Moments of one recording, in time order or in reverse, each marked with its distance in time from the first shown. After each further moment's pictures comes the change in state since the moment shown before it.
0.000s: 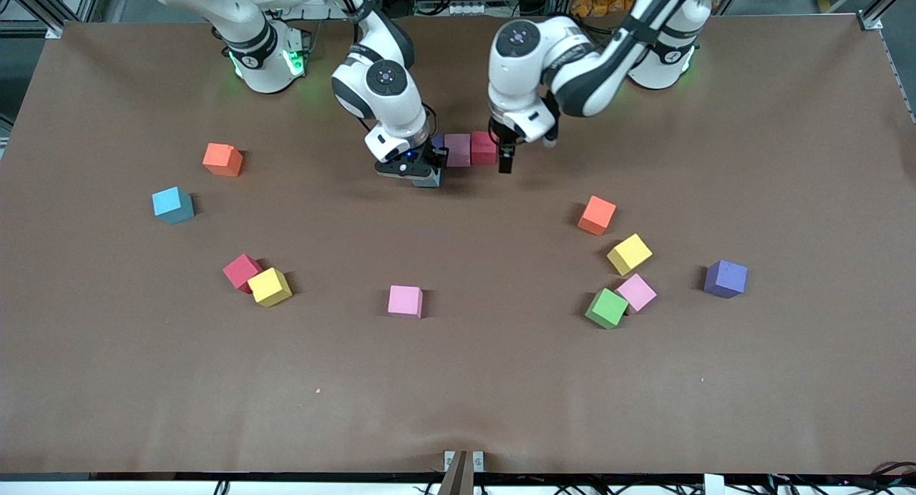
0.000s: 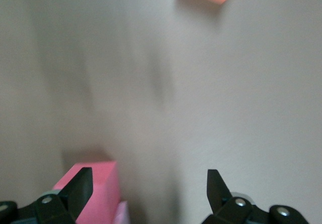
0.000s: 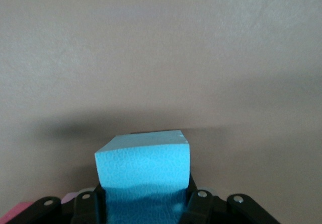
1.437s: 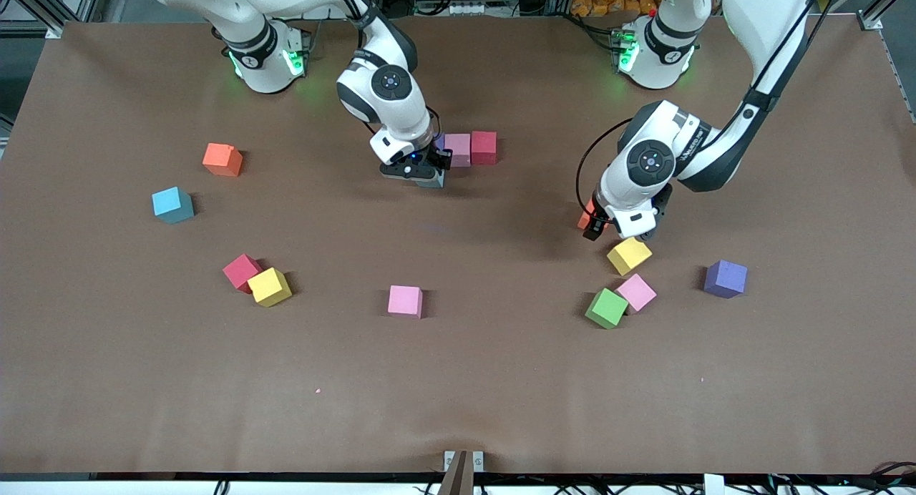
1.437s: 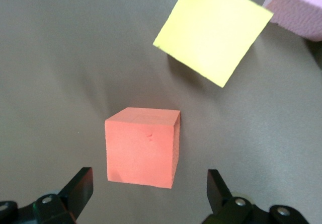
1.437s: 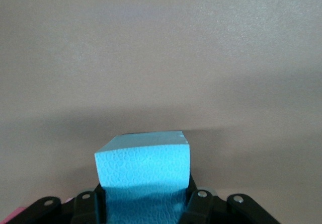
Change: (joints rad) left arm 0.397 0.145 0.005 0.062 -0.020 -0.123 0.741; right arm 0.002 0.037 -0.002 0.019 -0.013 0.026 0.005
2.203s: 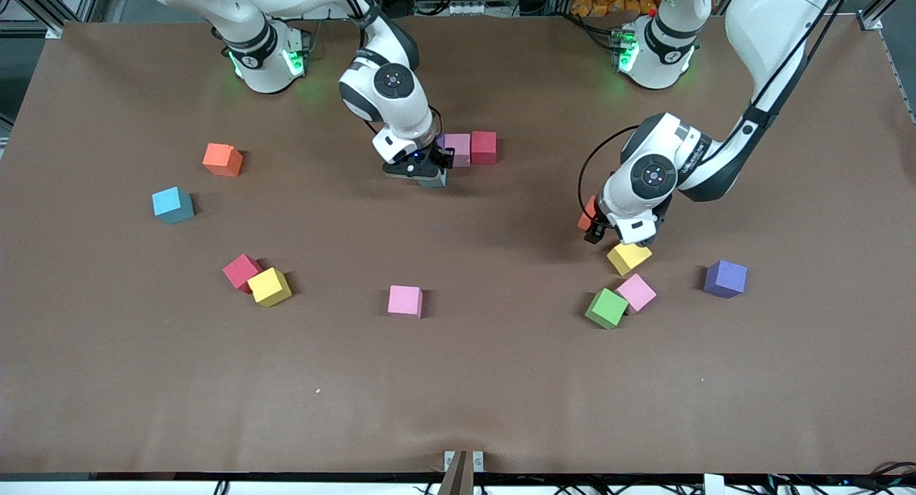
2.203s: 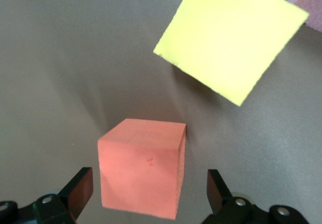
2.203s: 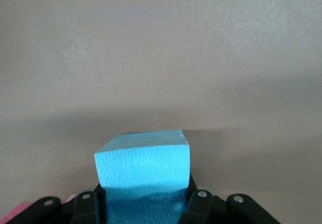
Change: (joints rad) left arm 0.031 0.070 0.004 0.000 0.038 0.024 0.004; right arm 0.019 0.004 -0.007 0.003 -0.014 0.006 0.000
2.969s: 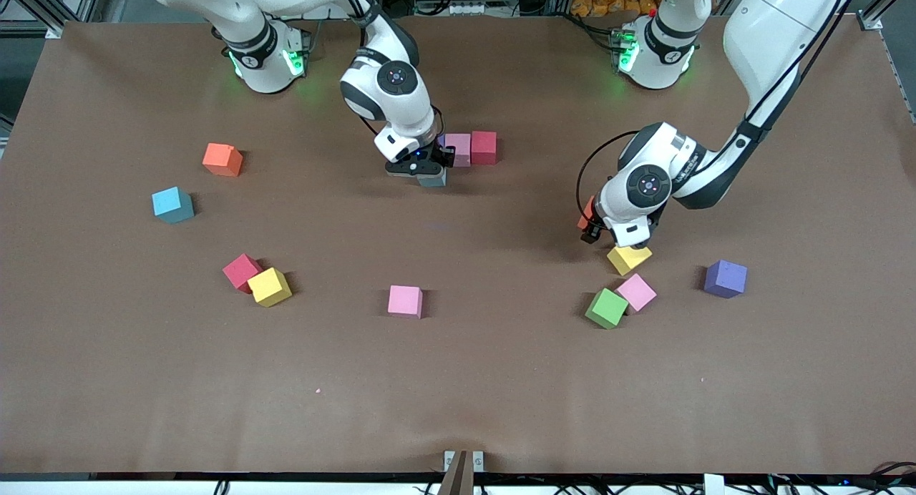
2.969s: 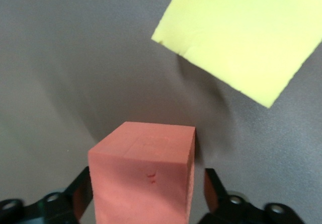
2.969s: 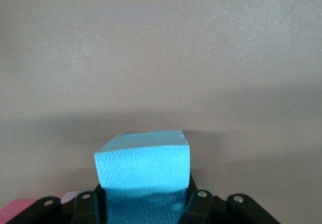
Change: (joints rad) left arm 0.003 0.066 0.000 0.001 0.040 0.015 0.001; right arm 0.011 0.000 -0.007 0.000 -0.031 -0.002 0.000
